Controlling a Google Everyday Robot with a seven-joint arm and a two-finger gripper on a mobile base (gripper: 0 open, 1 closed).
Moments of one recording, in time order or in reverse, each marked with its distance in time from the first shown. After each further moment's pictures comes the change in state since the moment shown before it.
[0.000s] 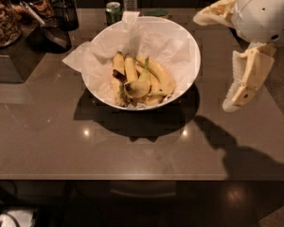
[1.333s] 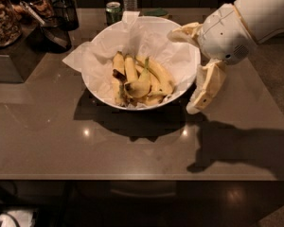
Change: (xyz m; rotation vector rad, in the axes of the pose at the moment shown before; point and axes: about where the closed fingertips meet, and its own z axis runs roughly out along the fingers) arm -0.013 -0.026 0.073 -0.055 -0.243 0.013
